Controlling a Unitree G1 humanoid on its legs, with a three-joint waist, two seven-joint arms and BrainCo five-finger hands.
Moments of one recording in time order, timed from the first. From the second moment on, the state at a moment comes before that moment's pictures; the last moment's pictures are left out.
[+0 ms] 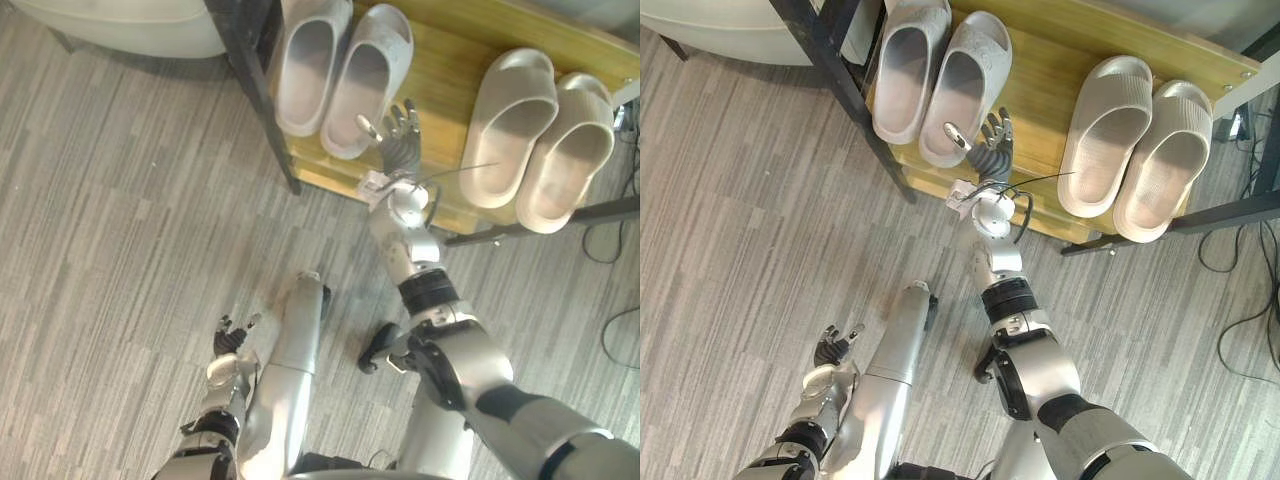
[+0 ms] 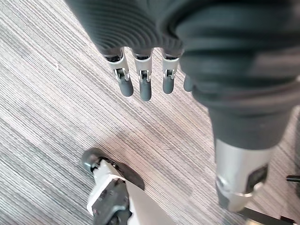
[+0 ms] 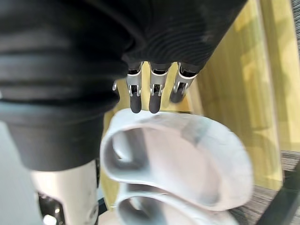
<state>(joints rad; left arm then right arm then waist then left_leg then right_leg) -0.25 0.04 0.18 0.94 -0.28 -0.16 0.23 -0.91 0.02 0.00 0.52 0.40 -0.13 -0.43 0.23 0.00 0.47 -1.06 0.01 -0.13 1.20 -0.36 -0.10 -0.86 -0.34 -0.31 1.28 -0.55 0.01</state>
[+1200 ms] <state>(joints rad) 0.07 0.14 -0.14 0.81 -0.11 -0.17 0.15 0.01 -0.06 0.08 0.86 -0.16 -0.07 -0.17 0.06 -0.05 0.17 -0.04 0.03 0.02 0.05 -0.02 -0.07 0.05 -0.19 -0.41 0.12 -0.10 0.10</state>
